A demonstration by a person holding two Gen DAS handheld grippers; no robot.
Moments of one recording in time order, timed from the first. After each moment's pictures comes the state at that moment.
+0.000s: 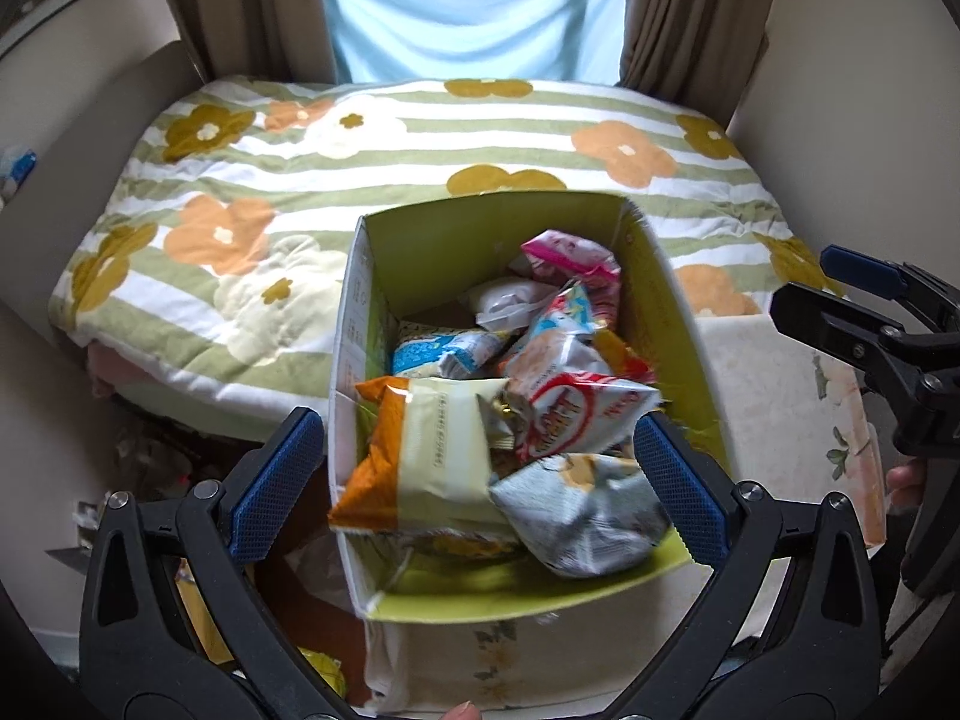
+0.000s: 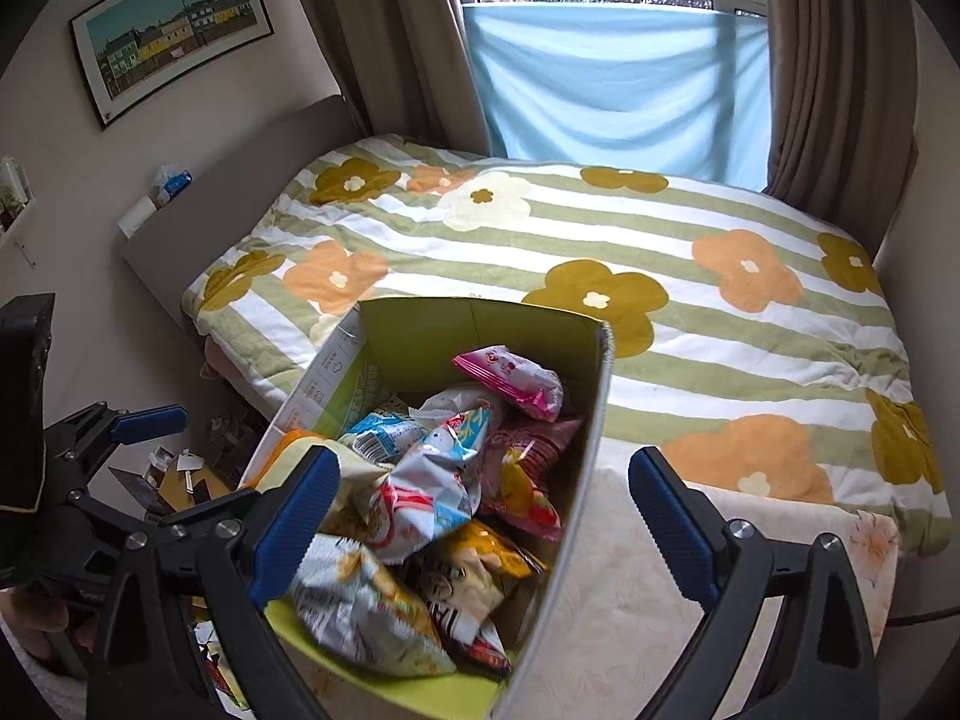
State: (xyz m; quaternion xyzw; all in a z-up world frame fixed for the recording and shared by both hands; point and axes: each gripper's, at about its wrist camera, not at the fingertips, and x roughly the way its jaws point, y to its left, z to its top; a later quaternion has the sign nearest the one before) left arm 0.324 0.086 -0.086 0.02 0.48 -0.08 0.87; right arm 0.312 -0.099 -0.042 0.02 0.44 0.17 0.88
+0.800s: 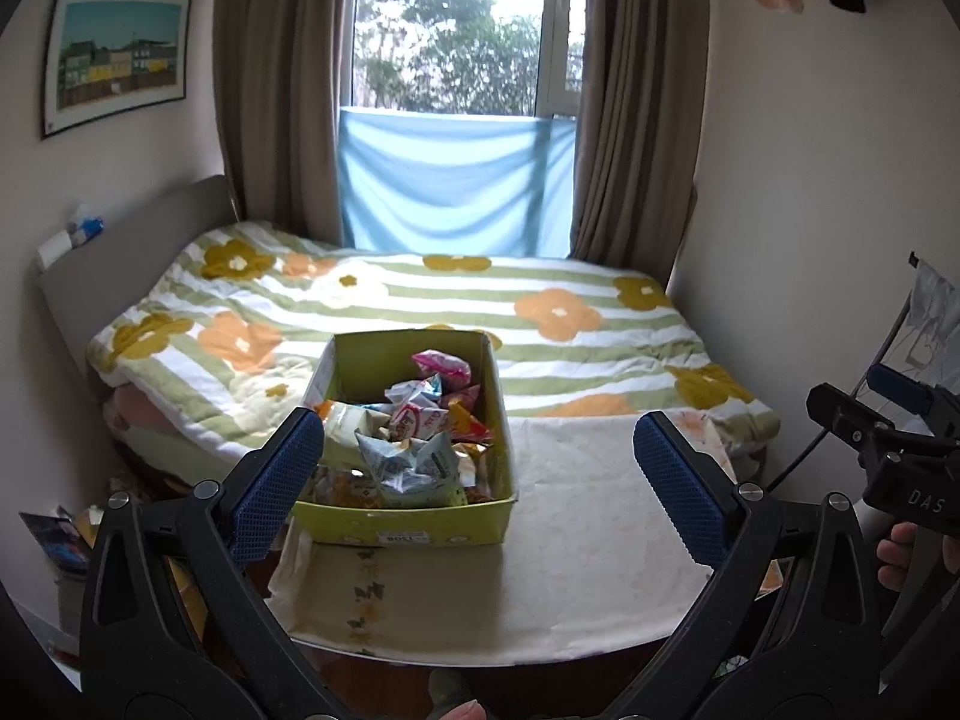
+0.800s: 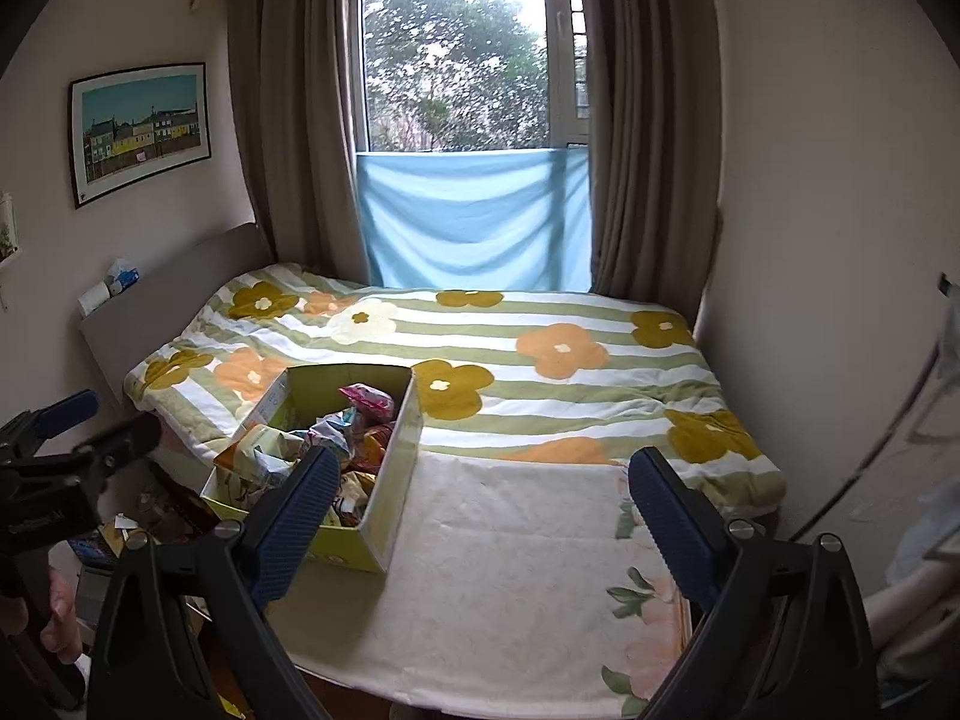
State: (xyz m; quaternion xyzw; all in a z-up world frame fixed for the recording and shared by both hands) left arm 0.070 -0.009 0.049 -0.02 0.27 -0.07 0.96; right arm 0.056 -0.223 0.074 0.01 0.29 0.01 0.96
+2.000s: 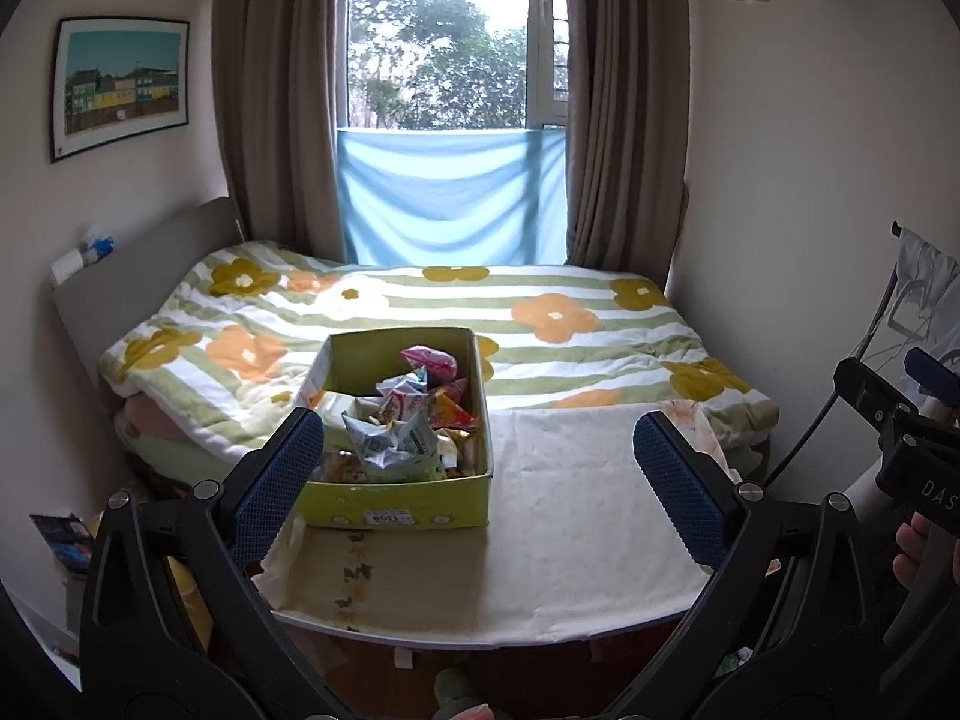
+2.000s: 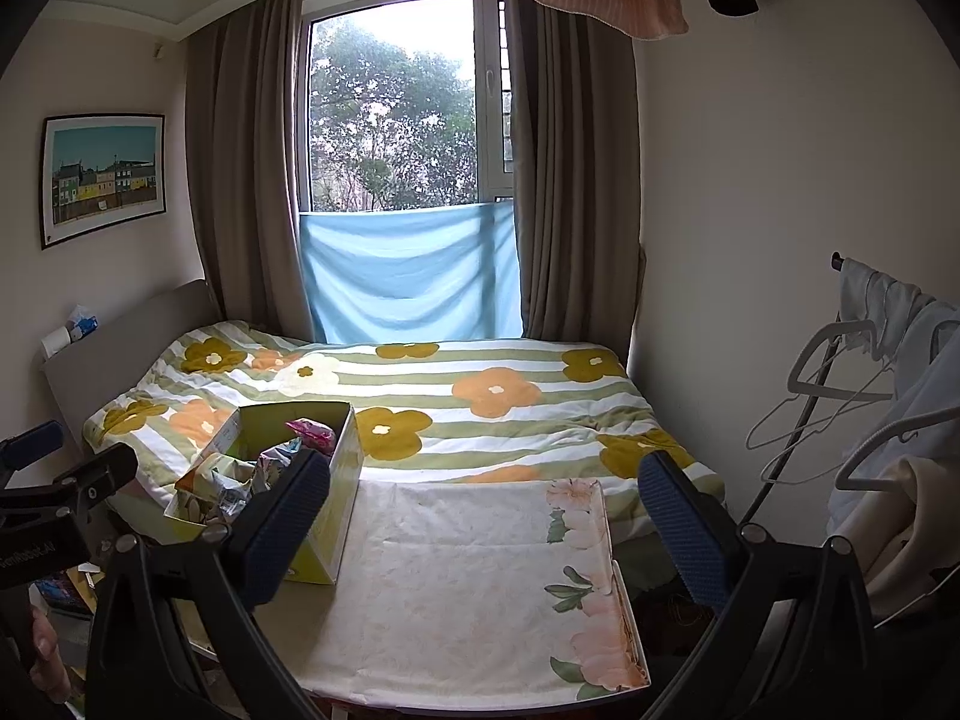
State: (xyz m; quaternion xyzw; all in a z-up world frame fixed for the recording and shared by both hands) left arm 0.026 -0.043 0.034 0.00 0.25 -0.06 0.97; right arm -0.009 -0.247 0.069 0.02 0.22 -0.06 0.97
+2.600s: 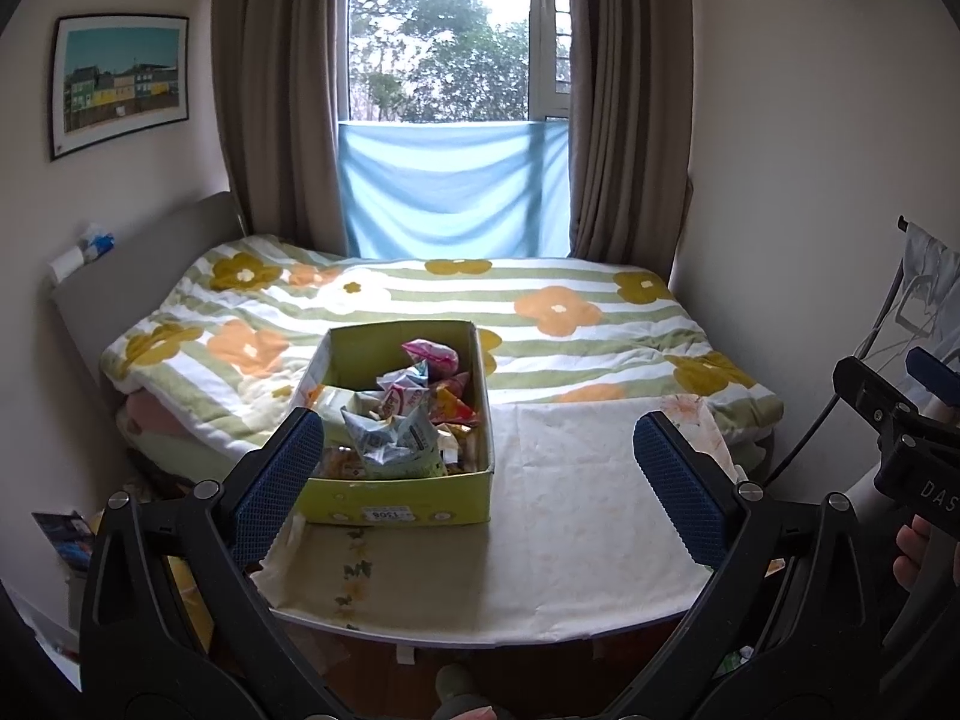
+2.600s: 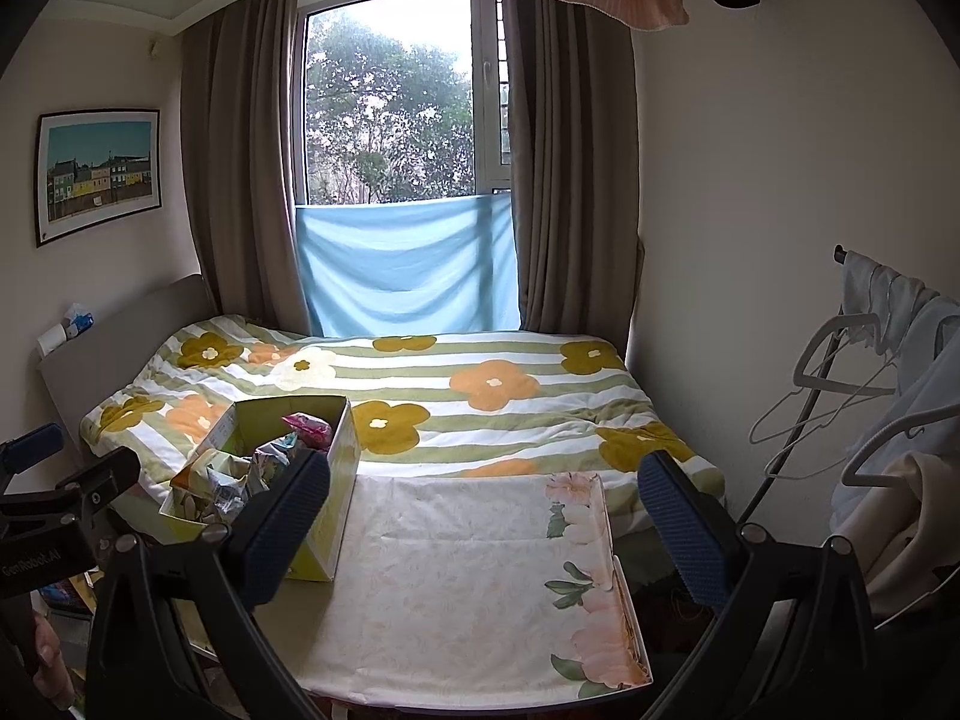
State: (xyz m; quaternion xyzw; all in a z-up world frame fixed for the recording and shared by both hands) left arm 0.033 -0.045 0.027 0.01 0.26 -0.06 0.96; right arm -0.001 -0.245 0.066 0.02 0.23 -0.06 0.97
